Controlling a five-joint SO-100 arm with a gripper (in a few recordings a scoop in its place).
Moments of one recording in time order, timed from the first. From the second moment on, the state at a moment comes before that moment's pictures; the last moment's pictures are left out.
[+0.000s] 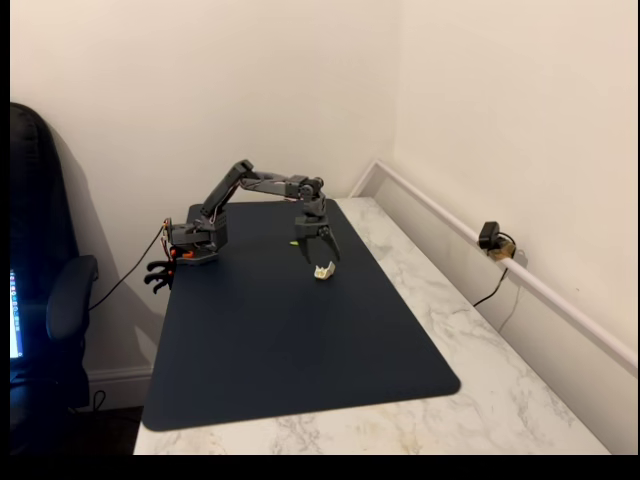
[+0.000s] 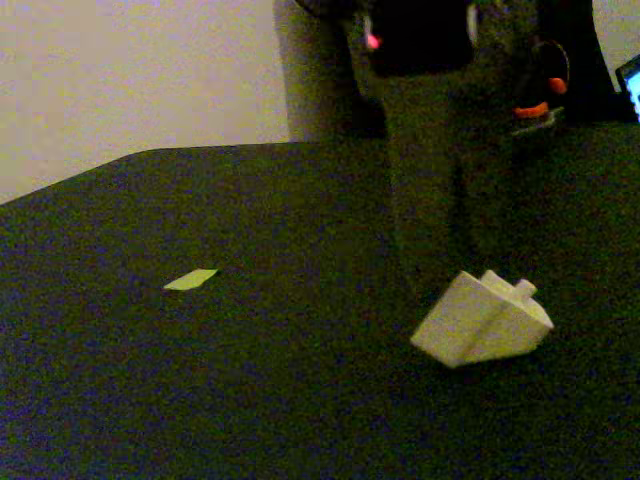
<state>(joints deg) -32.3 48.5 53.1 81.9 21.6</state>
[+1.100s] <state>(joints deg) -32.5 50.1 60.5 74.3 21.7</state>
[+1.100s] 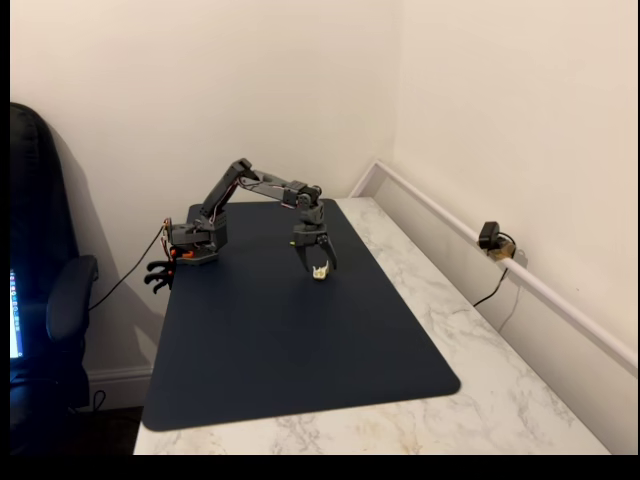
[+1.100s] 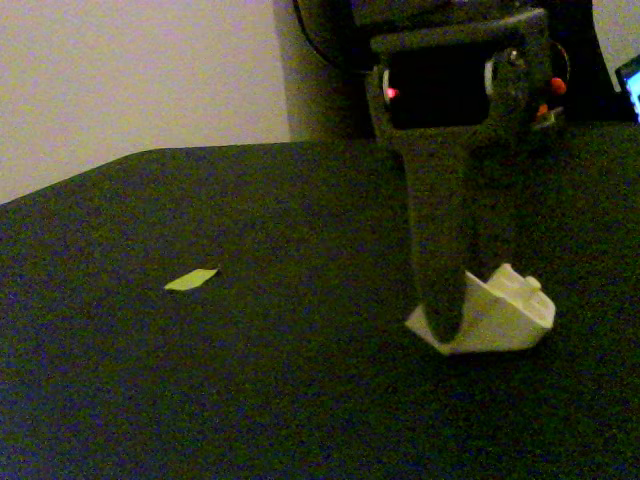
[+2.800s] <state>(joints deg) -3.8 96.7 110.5 56.2 27.6</state>
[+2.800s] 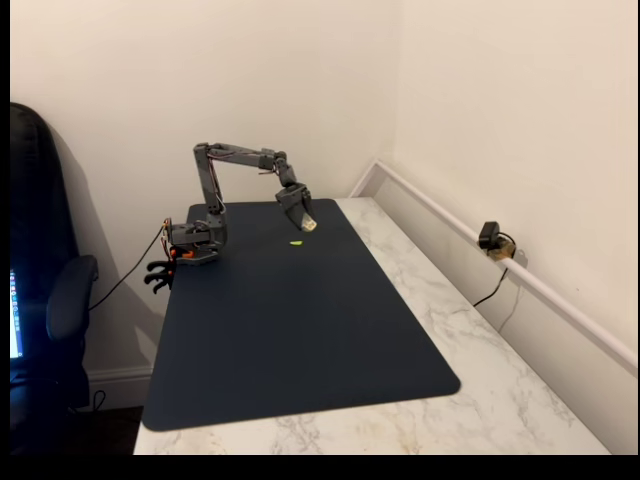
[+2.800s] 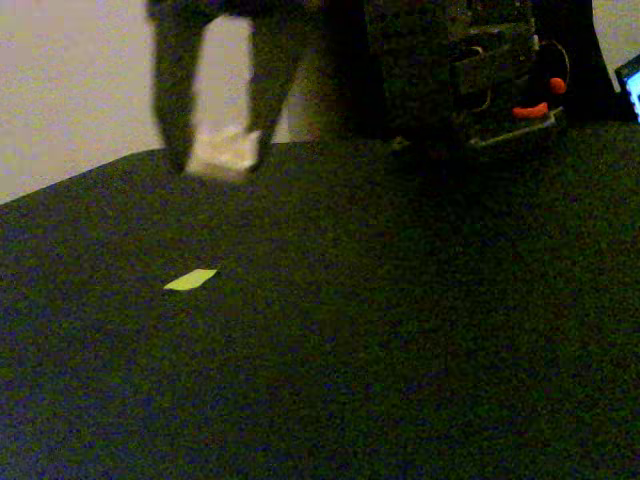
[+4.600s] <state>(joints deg) 7.3 88.9 115.4 55.6 31.6</state>
